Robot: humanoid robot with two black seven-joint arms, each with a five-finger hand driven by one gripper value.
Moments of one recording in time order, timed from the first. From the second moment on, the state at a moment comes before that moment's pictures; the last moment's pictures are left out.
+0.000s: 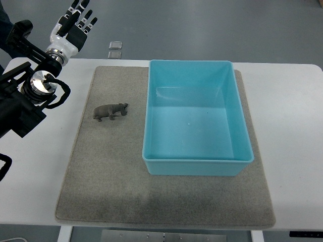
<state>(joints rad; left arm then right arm) -1.03 0.27 -0.44 -0.46 -0.50 -0.28 -0.31 0.00 0.00 0.00 0.13 -0.04 0.03 0.09</state>
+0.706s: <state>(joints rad) -1.03 0.28 -0.43 -0.48 -0.49 -0.28 -0.31 0.00 0.00 0.00 0.13 -0.04 0.03 0.09</state>
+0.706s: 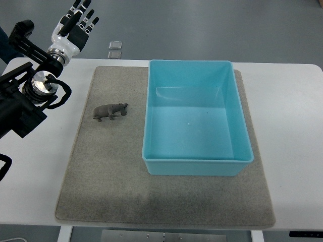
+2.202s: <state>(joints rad) -1.20 0.65 -0.01 -0.89 0.29 -0.28 -0.31 0.00 0.00 0.00 0.13 -0.04 0.03 0.09</state>
